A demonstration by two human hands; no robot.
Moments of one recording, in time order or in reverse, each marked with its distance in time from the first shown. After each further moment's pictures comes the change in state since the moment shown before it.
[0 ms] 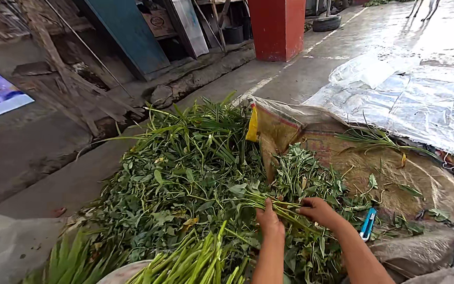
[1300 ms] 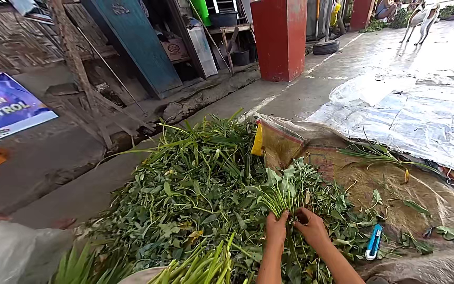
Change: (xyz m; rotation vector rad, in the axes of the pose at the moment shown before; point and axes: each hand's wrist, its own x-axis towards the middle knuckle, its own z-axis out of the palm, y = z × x) left_hand 0.014 0.007 -0.016 0.581 -0.371 0.157; right_hand 0.002 -0.015 0.049 0.010 0.383 -0.127
